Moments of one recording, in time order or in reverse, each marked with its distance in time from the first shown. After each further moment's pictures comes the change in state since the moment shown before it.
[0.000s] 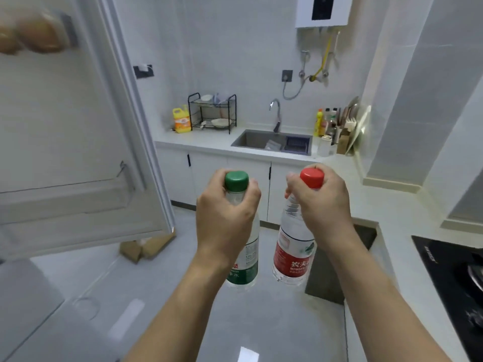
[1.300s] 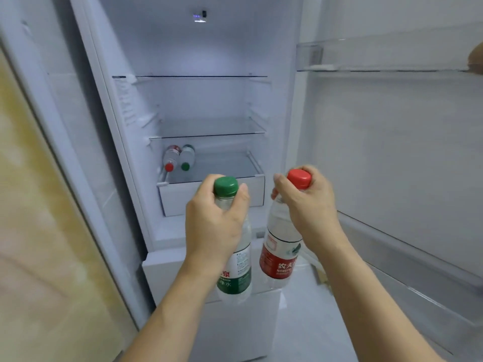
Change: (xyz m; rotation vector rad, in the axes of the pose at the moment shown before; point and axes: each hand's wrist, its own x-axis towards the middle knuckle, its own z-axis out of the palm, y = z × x) left_hand 0.021 -0.093 -0.454 0.699 0.934 -0.094; right_hand -0.127 -0.221 0.482 0.580 -0.976 -0.211
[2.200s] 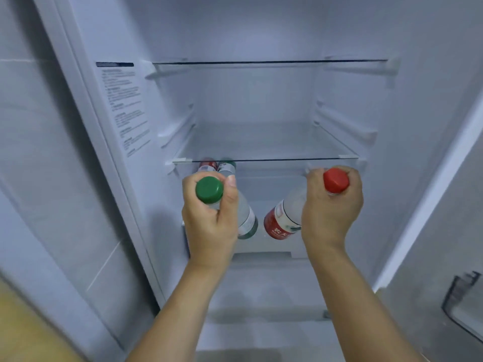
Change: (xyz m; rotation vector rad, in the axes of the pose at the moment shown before) left_hand 0.212 -0.212 0.032 -0.055 0.312 0.134; right_hand 0.214 0.102 0.215 0.278 0.410 -0.035
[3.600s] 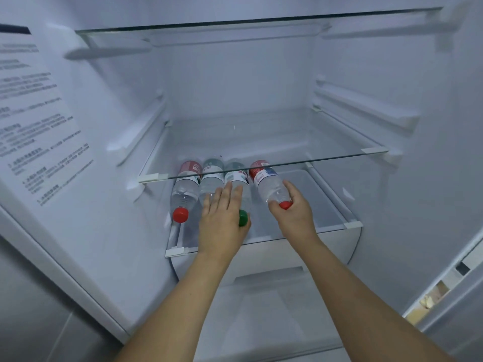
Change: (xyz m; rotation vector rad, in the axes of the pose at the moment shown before) left_hand 0.023 -0.202 0.057 0.928 -0.775 0.195; right_hand 0.043 0.176 0.067 -0.359 -0.500 0.290
